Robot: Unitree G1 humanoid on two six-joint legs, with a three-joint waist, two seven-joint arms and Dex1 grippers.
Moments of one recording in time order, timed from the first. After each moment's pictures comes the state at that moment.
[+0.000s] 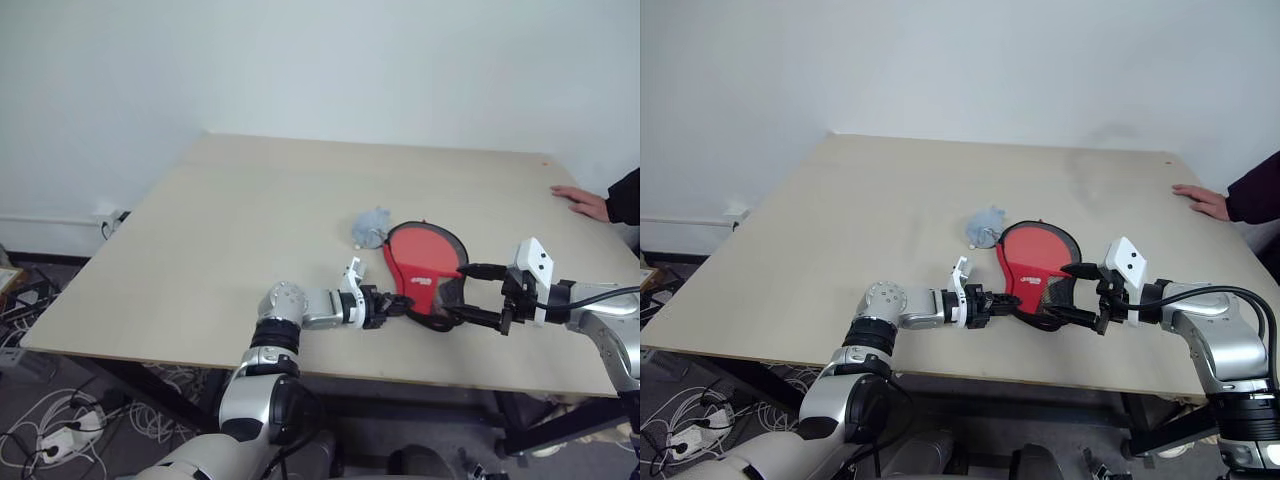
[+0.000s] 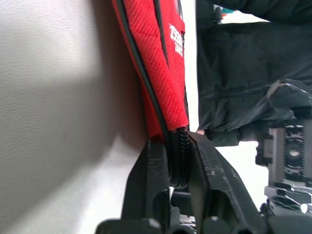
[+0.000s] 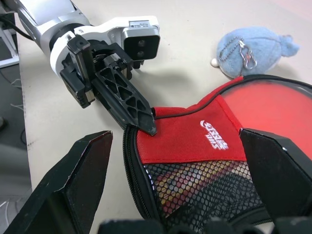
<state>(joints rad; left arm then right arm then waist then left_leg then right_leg) -0.75 -0.13 0.32 0.70 -0.74 1.28 -0.30 -0.20 -0.78 -0.07 -0.08 0.40 0.40 1.11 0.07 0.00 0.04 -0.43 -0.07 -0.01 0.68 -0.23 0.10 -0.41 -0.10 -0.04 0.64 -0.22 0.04</state>
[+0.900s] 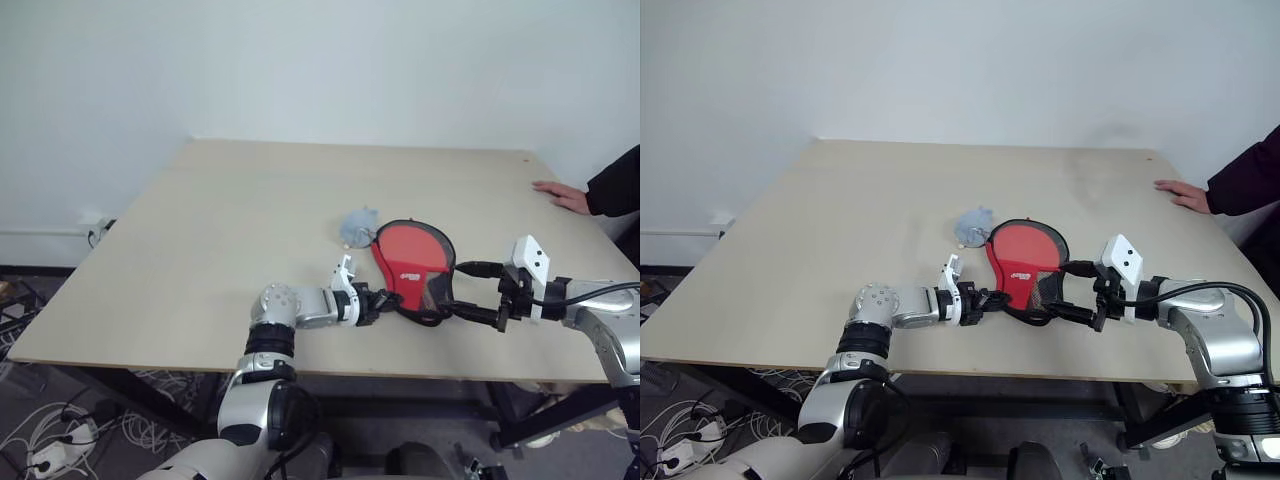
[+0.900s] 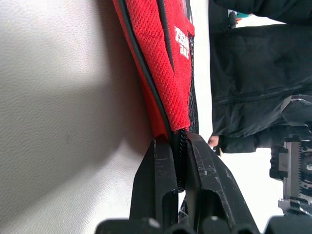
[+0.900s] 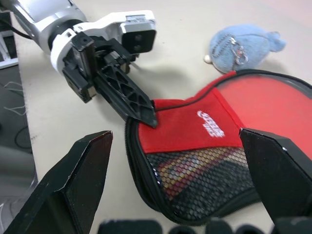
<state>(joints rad) -0.67 -0.13 0.37 0.54 -0.77 1.31 -0.16 -0.24 -0.77 -0.05 -0.05 0.39 0.39 1.11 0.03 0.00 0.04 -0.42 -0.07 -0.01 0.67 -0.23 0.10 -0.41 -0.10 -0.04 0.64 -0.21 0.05</state>
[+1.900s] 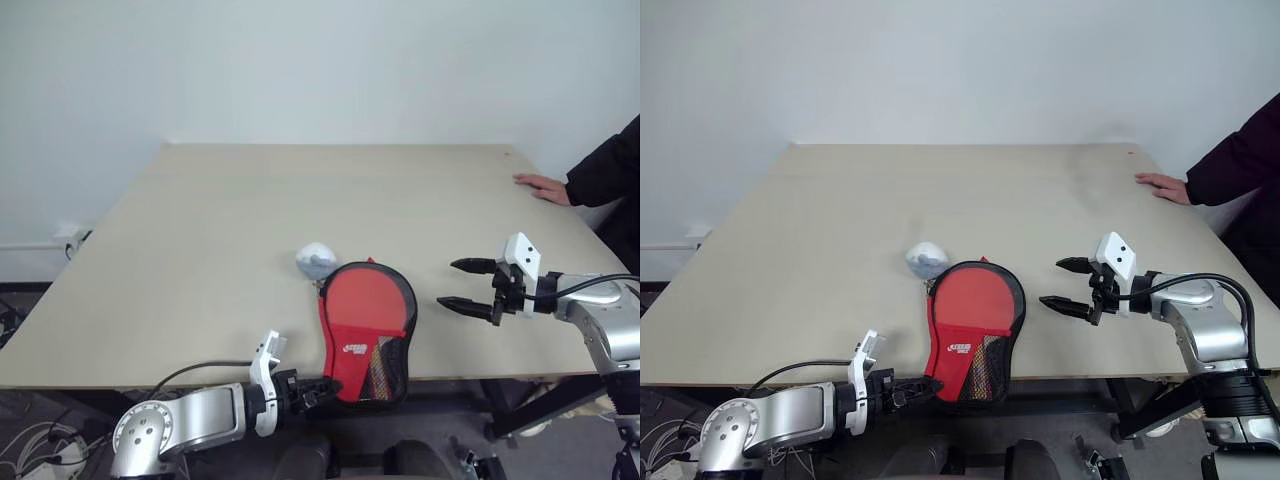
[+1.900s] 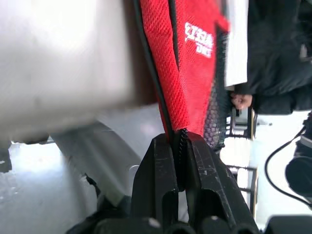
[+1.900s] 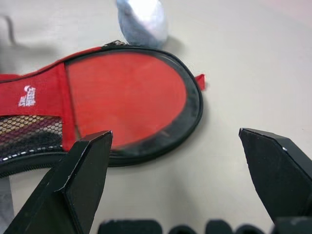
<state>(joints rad) 0.18 0.46 0.05 -0.37 -1.94 1.20 0.46 -0.32 -0.74 0.02 0.08 0.35 0.30 1.14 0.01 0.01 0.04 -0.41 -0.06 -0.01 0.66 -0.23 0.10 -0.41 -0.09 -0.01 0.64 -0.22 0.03</state>
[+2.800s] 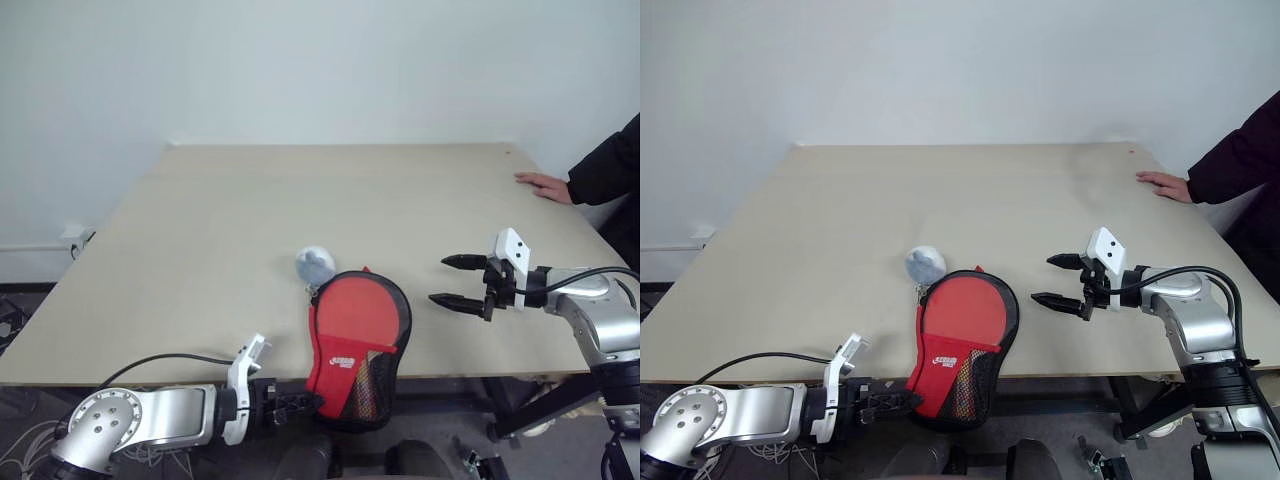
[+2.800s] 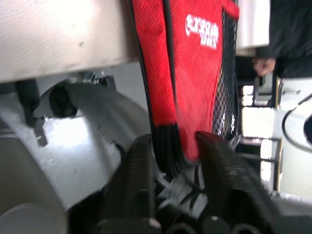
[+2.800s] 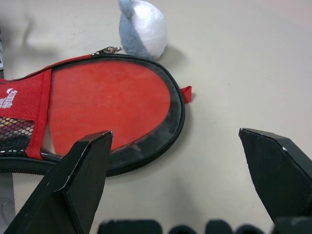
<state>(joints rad) 0.14 0.94 -0.08 -0.34 -1.95 1.12 0.13 -0.36 -0.72 0.03 0.10 0.34 0.31 1.15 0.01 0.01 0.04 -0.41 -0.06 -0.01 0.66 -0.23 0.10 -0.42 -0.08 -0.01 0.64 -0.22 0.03</state>
